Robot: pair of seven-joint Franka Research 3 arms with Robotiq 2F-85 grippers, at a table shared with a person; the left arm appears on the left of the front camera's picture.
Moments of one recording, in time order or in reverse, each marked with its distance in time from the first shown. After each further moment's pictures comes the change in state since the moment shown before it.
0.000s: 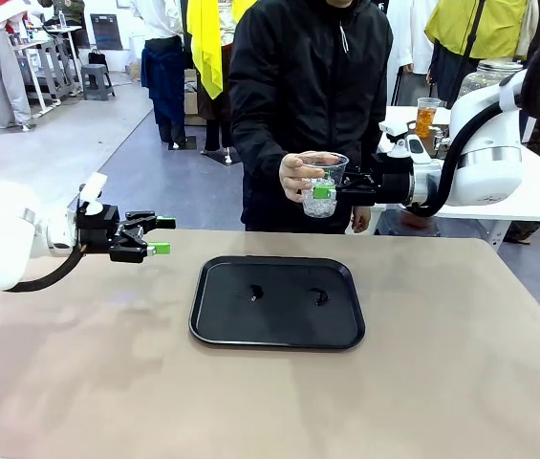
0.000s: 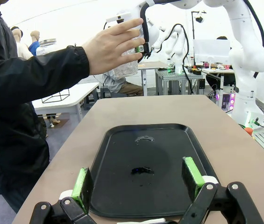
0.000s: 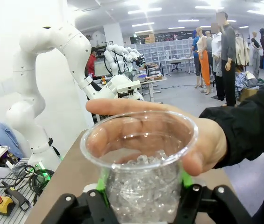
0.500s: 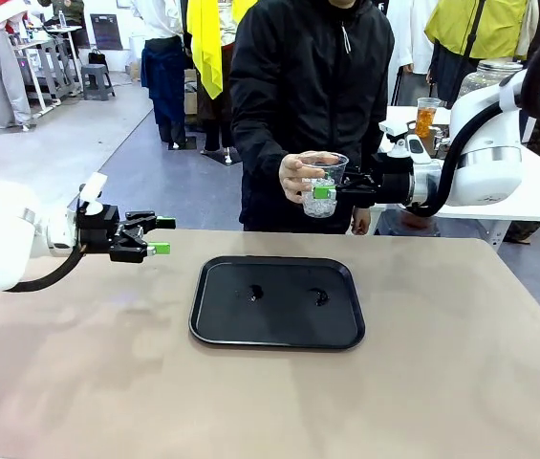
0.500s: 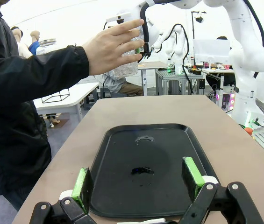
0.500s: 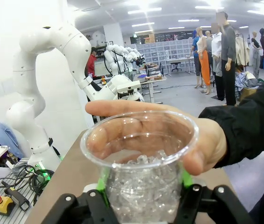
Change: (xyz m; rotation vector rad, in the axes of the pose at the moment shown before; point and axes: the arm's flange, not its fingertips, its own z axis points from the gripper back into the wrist) left arm 0.000 0.000 0.000 0.000 0.000 0.000; right arm 0.000 0.000 0.000 0.000 0.000 0.000
